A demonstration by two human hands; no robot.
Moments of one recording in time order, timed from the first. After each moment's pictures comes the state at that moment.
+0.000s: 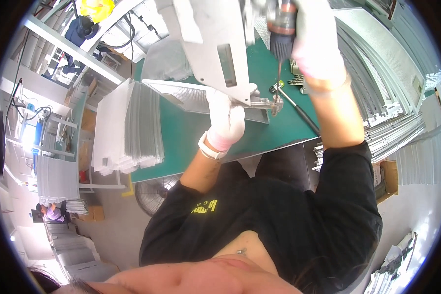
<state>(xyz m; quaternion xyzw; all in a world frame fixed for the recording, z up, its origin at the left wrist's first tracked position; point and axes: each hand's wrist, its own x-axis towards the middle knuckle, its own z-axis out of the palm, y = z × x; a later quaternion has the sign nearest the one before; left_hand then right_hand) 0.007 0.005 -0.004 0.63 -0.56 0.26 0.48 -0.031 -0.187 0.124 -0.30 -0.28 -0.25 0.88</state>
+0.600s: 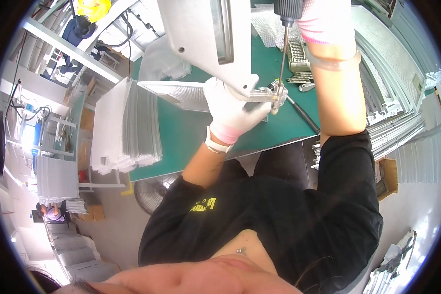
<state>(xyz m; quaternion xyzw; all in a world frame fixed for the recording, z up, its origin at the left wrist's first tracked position) -0.005 -0.024 0.015 0.66 -0.52 0.40 0.37 -0.046 -0.187 0.202 -0.29 -0.28 -0.35 0.85</state>
